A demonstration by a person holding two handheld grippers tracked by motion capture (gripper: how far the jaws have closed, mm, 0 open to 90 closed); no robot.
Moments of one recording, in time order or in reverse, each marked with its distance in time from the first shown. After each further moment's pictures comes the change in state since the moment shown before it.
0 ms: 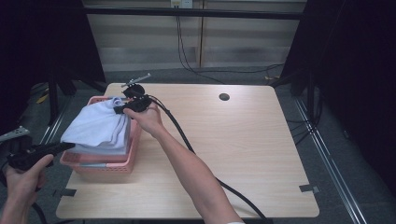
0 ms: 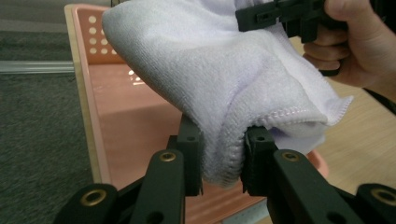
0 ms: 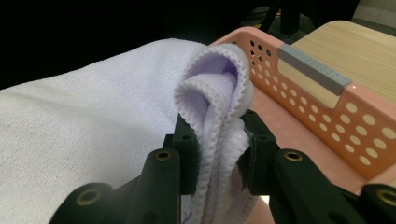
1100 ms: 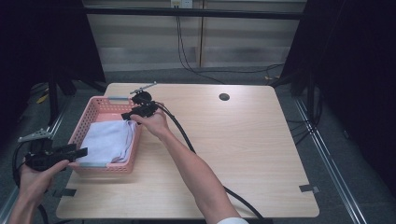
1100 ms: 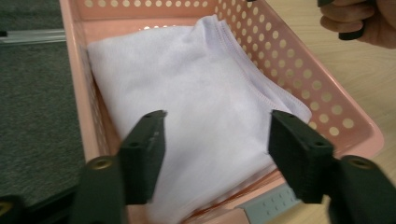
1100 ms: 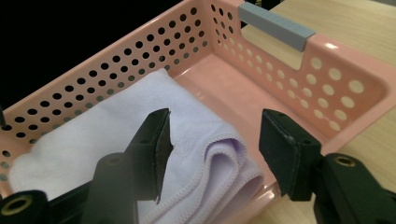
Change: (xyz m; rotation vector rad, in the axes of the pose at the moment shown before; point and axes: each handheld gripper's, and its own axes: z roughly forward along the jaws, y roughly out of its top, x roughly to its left) left arm -0.008 -0.005 0.025 0.145 0.083 0.036; right arm -0.031 -0.028 0.015 0.023 -0.062 0.029
